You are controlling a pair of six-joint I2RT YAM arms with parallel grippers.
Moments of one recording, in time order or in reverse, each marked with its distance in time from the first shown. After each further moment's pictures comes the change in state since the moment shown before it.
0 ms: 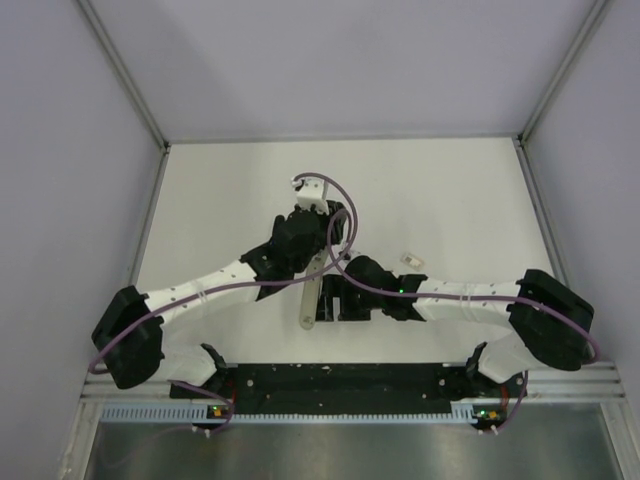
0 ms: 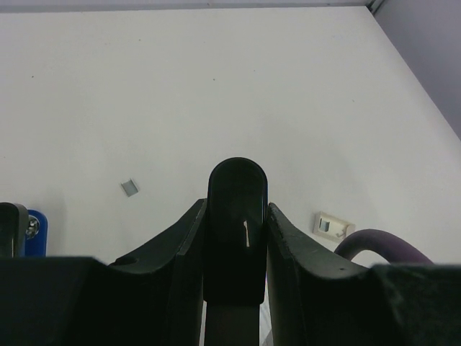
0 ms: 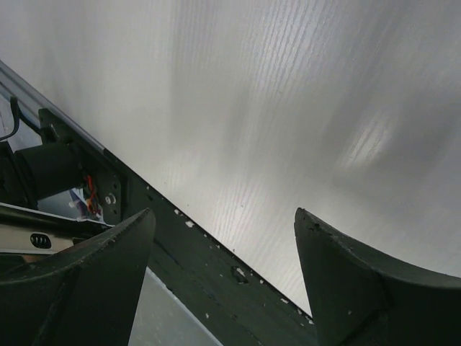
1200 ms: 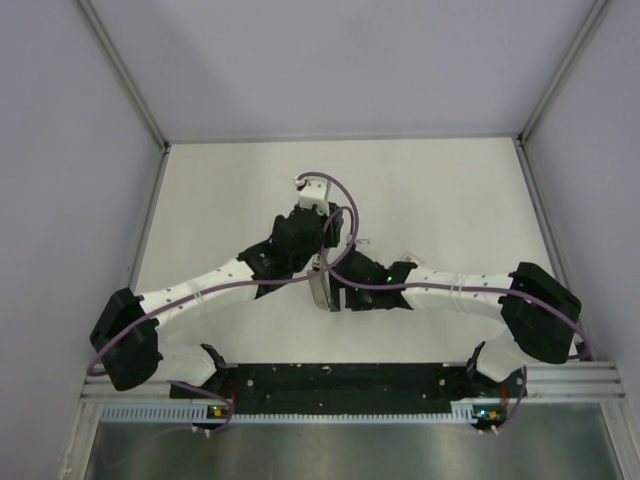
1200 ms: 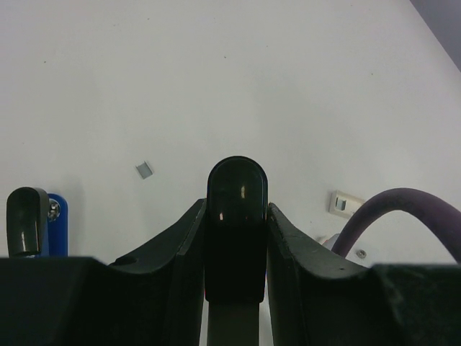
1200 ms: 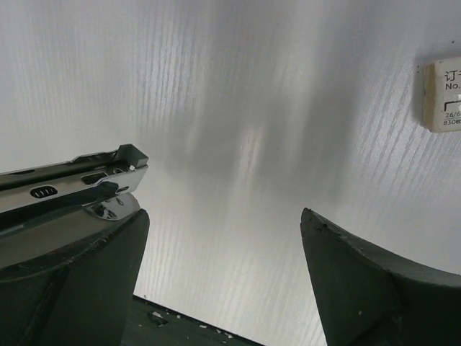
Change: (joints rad) left arm -0.002 -0.012 0.040 -0.123 0.009 0.030; right arm -0.007 0.063 0.151 -0.339 0.329 -0.070
